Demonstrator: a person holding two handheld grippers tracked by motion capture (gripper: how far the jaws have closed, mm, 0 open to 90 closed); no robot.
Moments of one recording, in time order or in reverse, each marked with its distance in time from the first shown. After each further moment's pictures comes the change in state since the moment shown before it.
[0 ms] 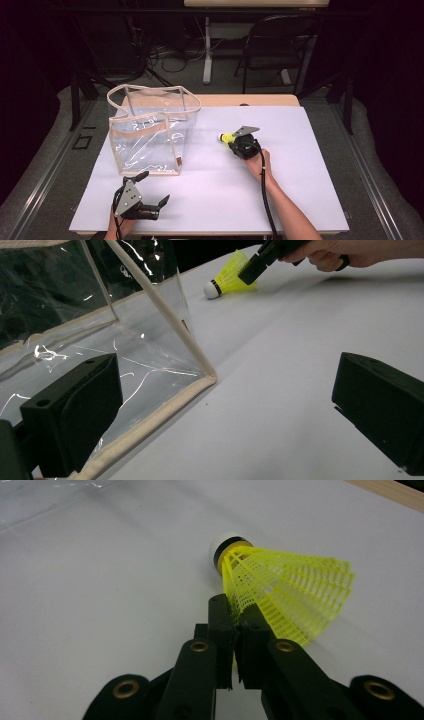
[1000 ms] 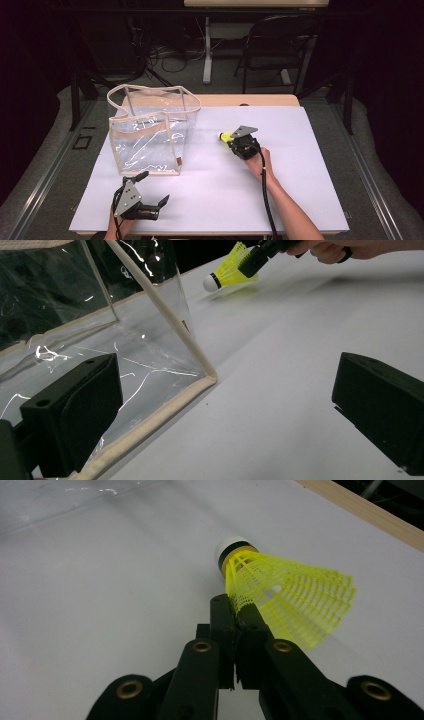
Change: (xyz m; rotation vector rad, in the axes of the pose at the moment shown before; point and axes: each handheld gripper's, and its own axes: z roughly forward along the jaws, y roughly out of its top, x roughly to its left) left arm 0.000 0.000 -0.001 -0.005 0.000 0.001; right arm 0.007 0.007 -0.010 -0.017 -0.005 -0.090
